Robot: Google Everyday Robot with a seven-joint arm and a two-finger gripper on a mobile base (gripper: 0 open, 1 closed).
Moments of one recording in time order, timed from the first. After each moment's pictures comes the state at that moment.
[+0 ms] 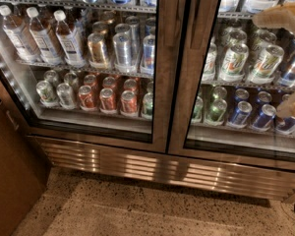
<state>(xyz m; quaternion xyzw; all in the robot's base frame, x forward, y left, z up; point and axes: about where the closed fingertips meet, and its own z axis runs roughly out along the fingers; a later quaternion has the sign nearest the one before) 0.423 -0.179 1.027 -0.64 0.63 0.20 0.40</state>
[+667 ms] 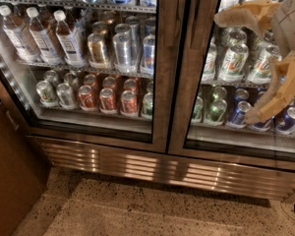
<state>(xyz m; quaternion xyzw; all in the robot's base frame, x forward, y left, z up) 0.409 -0.121 1.031 -0.68 0.58 0.21 0.39</state>
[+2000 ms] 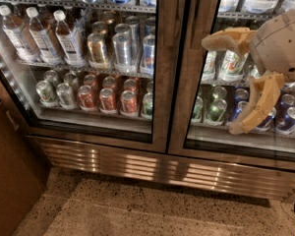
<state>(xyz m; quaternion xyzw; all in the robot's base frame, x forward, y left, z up) 0.419 -0.111 0.989 -0.67 0.59 0.26 0.37</state>
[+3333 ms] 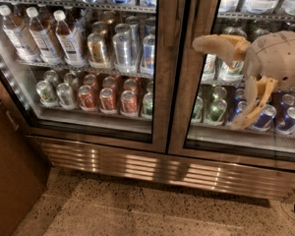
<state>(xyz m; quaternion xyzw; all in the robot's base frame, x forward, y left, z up) 0.424 -0.104 0.993 -0.62 0.47 0.43 0.46</state>
